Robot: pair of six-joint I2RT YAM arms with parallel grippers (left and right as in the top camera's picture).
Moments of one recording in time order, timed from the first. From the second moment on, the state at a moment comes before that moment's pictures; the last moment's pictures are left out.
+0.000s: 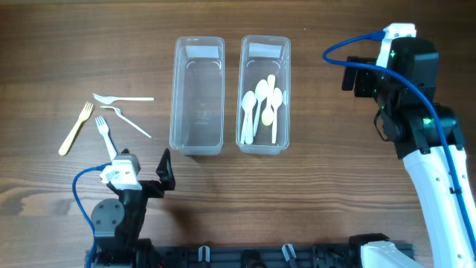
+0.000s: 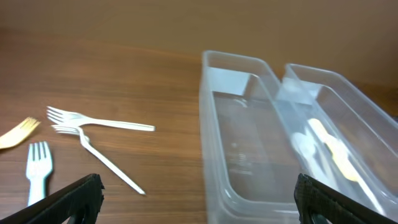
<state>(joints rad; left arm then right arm) 0.00 0.02 0.13 -0.34 0.11 -0.18 0.09 1.26 1.25 -0.64 0.21 0.03</state>
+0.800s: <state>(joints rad) 0.00 1.20 1.34 -0.92 0.06 -0.32 0.09 1.26 1.25 -0.64 0.22 0.03</state>
